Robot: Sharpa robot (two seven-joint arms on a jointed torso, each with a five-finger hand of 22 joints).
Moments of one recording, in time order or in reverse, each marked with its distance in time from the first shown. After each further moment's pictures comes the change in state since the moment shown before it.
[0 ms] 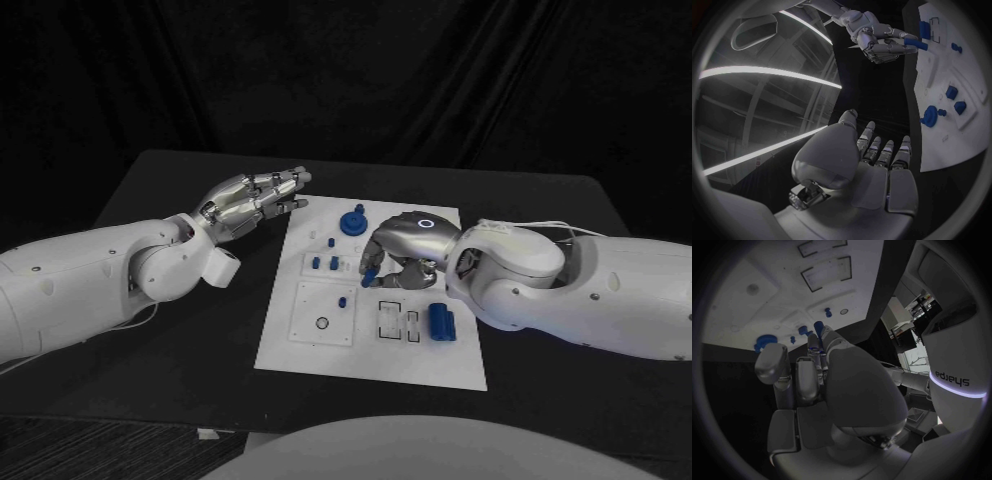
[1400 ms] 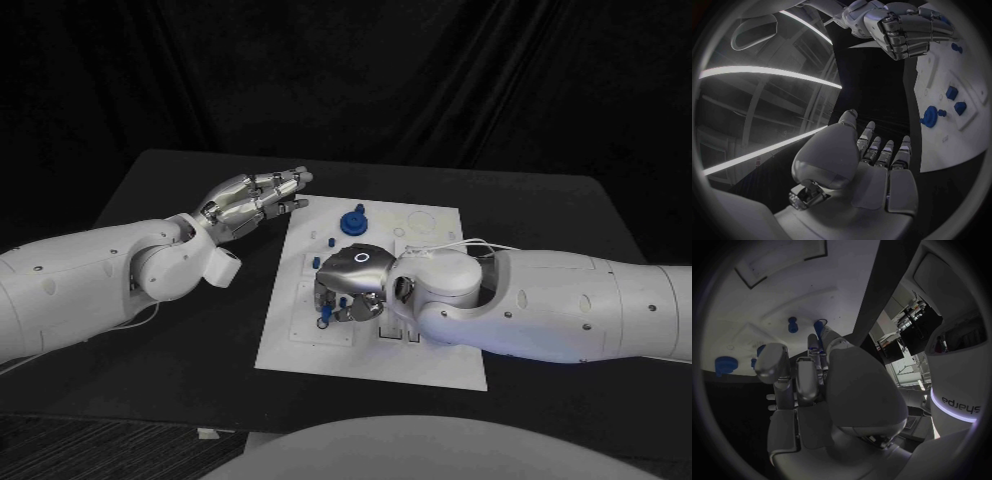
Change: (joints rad) left arm -0.001 0.002 0.000 -0.001 0.000 0.000 0.001; left_hand 0.000 0.000 0.000 0.000 0.000 0.000 0.000 0.000 0.000 0.000 0.000 0.000 0.000 0.000 0.000 0.000 0.000 0.000 0.000 0.000 0.000 -0.002; right arm -0.076 0.235 0.000 -0.127 -0.067 0.105 0.024; right_hand -0.003 -0.004 0.007 -0.002 0.021 -0.001 -0.001 -0.016 0.000 0.000 0.000 -0.020 0.000 0.000 0.000 0.000 0.003 0.000 0.000 0.000 -0.005 0.000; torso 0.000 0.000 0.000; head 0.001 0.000
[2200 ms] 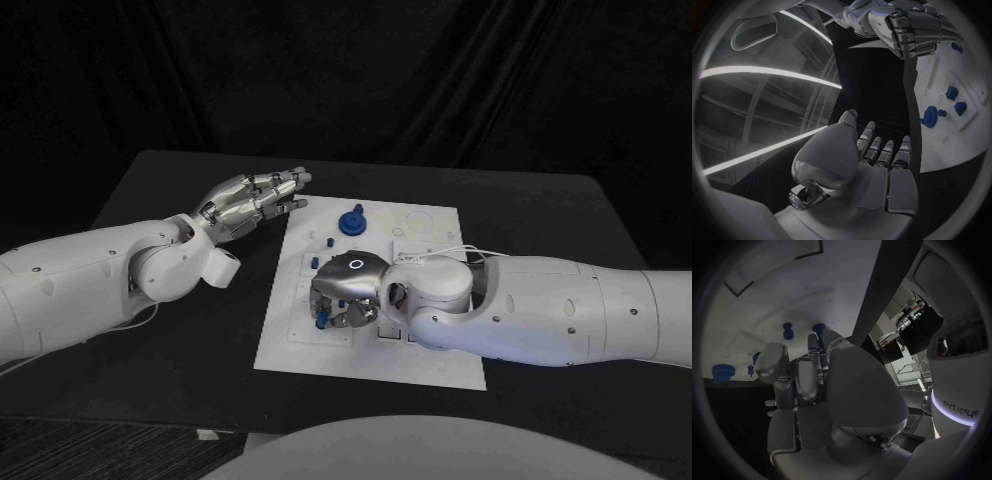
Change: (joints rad) left arm 0.000 0.003 0.000 -0.003 0.000 0.001 -0.001; left_hand 0.000 0.000 0.000 0.000 0.000 0.000 0.000 0.000 0.000 -0.004 0.004 0.000 0.000 0.000 0.000 0.000 0.000 0.000 0.000 0.000 0.000 0.000; right arm -0.028 0.025 0.001 -0.032 -0.001 -0.006 0.011; right_hand -0.003 -0.003 0.003 -0.003 -0.001 0.000 0.000 0.003 0.001 0.000 0.000 0.000 0.000 0.000 0.000 0.000 0.000 0.000 0.000 0.000 -0.005 0.000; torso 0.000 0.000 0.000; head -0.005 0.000
